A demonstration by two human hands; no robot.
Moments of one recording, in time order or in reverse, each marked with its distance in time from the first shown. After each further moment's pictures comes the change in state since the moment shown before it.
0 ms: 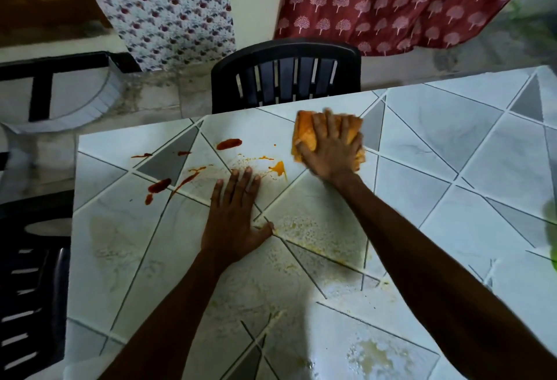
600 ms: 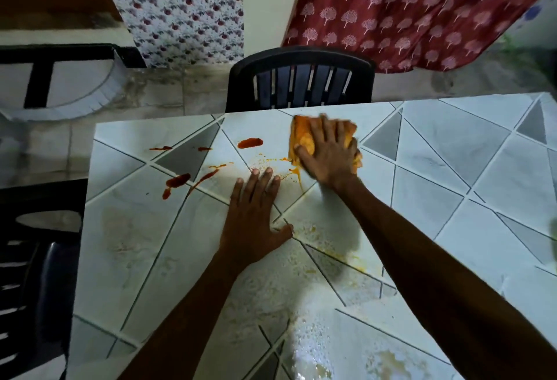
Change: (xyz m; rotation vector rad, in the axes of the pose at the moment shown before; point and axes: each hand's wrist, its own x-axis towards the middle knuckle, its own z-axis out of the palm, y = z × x) left_hand -0.003 -0.006 0.007 -0.137 0.128 0.005; right_hand -0.001 -0.047 0.002 -0.026 -0.039 -0.066
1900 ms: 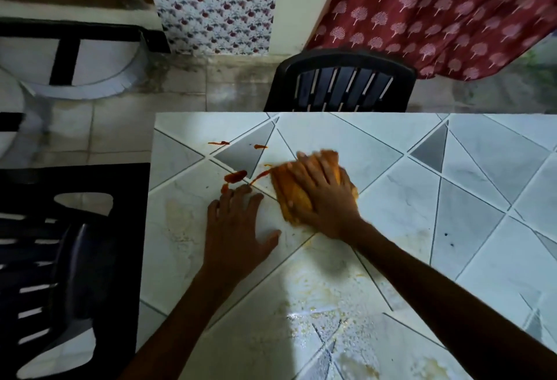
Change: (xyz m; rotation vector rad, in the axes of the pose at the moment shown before) left_hand -0.063 -0.081 -0.071 0.073 -0.038 -0.296; right_hand -0.080 -0.100 0.028 -0.069 -0.016 -0.419
